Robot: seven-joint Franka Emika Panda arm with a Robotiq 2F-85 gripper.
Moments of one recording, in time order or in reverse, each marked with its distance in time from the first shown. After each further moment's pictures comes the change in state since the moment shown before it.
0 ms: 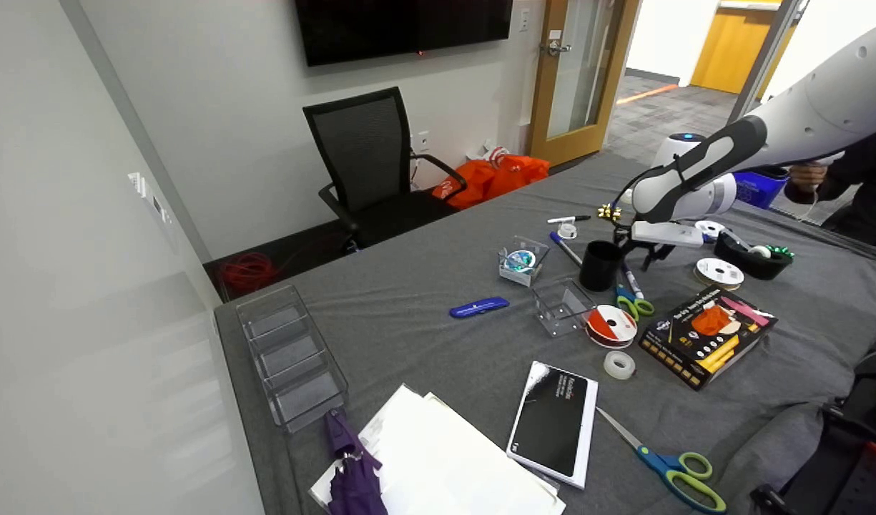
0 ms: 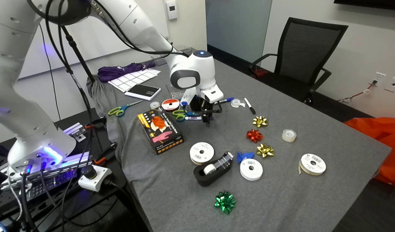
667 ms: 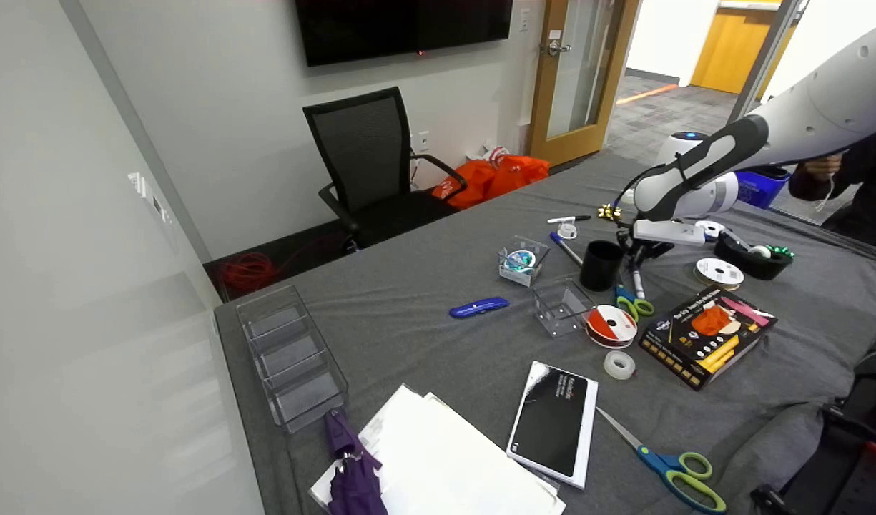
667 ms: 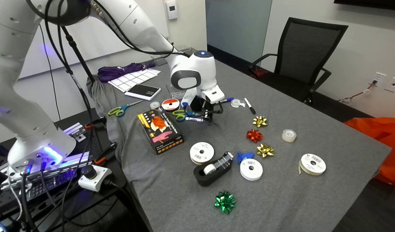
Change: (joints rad) arm -0.011 0.001 -0.001 0.006 0.000 0.000 -0.003
